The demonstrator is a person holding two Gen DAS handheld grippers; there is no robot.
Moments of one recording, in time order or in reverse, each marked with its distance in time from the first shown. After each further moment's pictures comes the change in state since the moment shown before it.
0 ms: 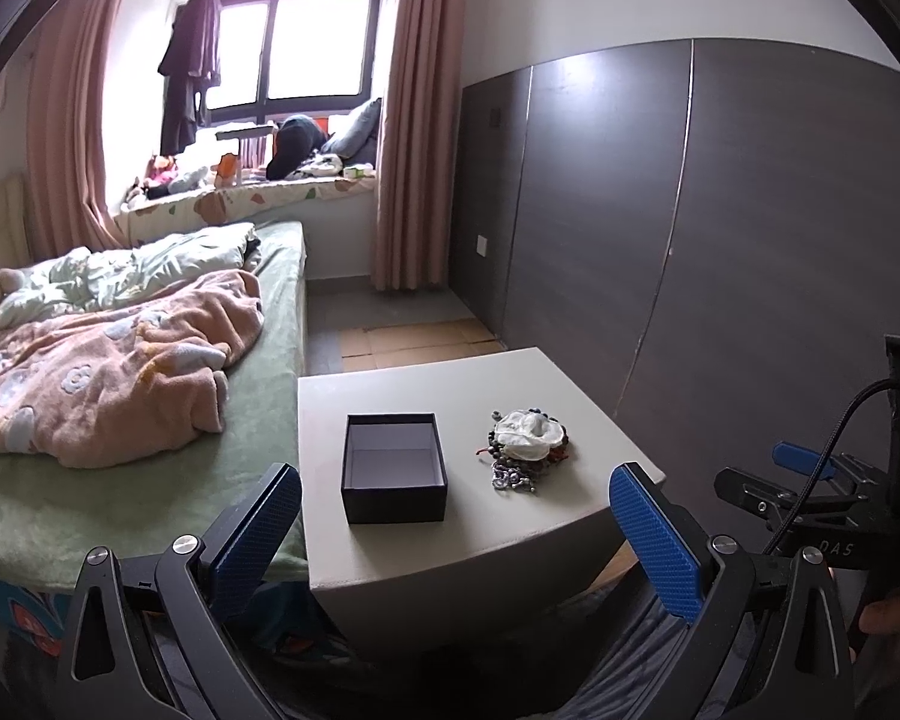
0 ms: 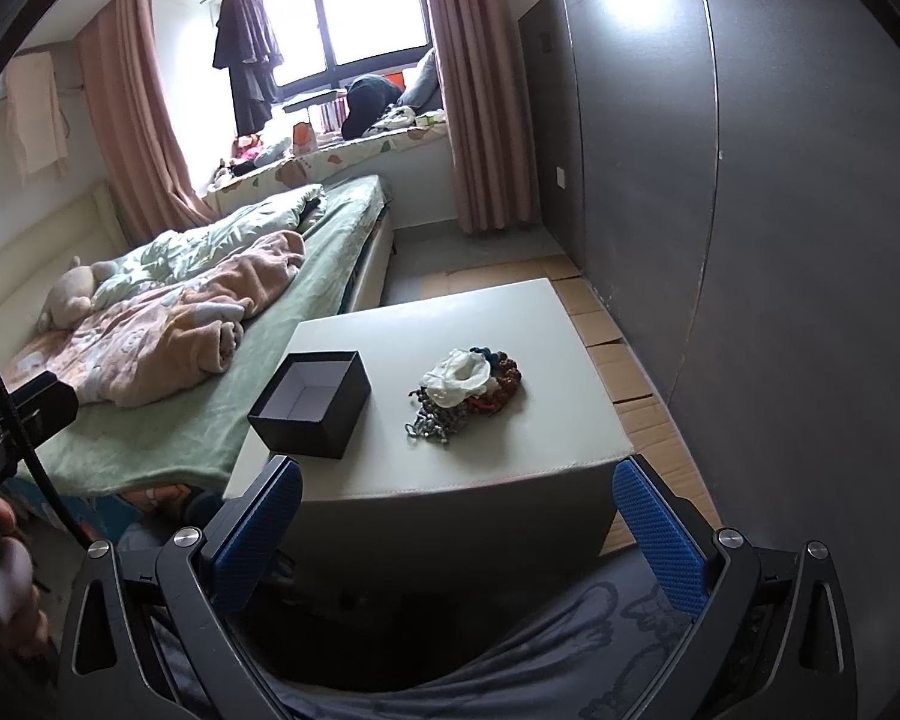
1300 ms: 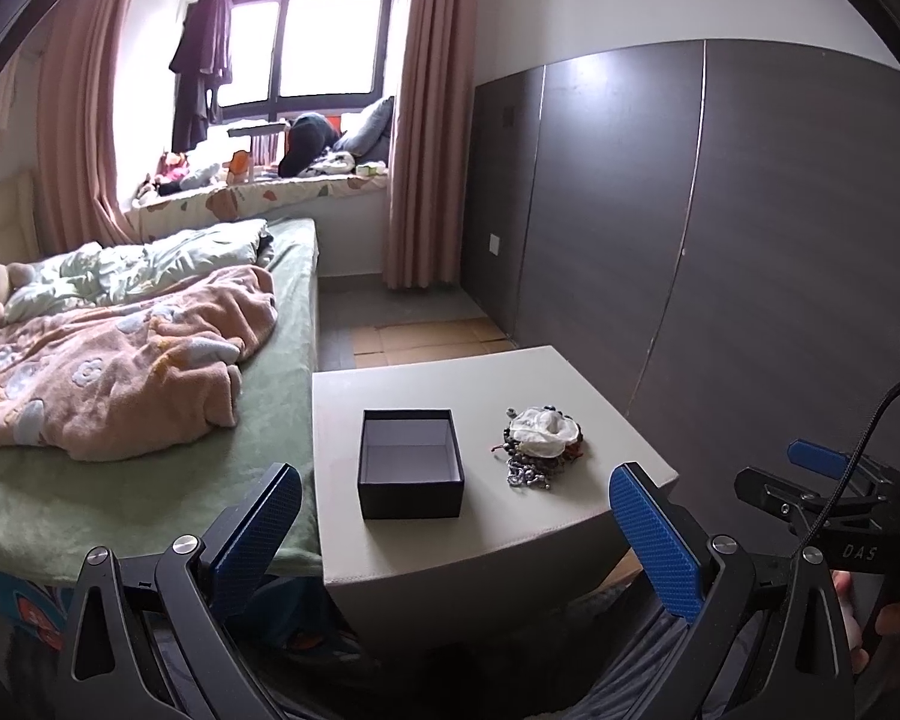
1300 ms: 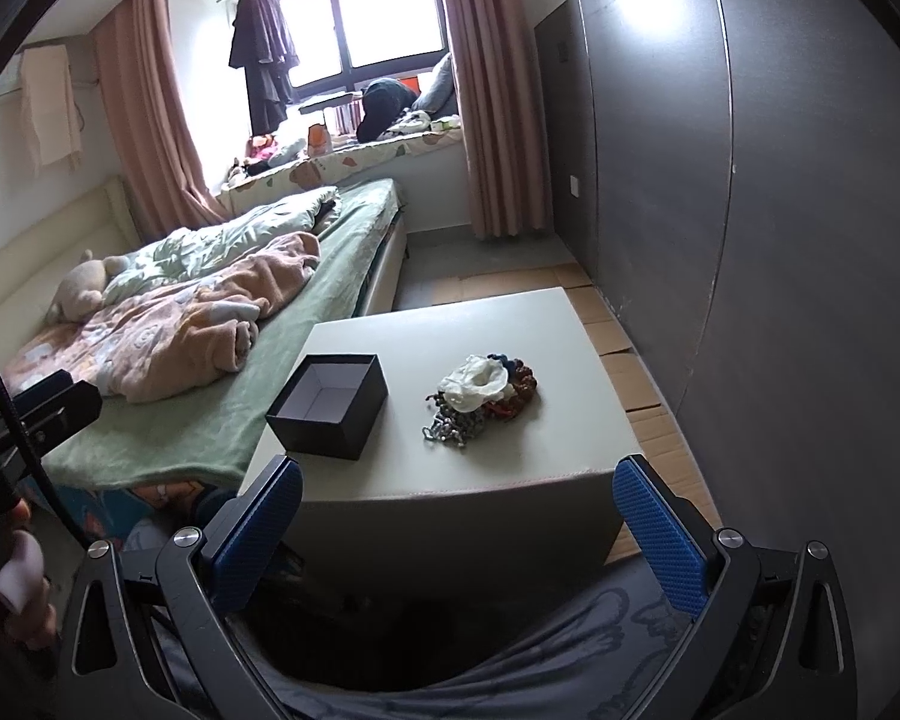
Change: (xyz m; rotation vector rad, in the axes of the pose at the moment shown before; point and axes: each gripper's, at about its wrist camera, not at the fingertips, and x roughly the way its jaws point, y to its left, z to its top) left arm -0.001 0.009 -0.002 -0.013 0.005 0.023; right arm -0.006 0.010 0.000 -0.019 -0.008 0.018
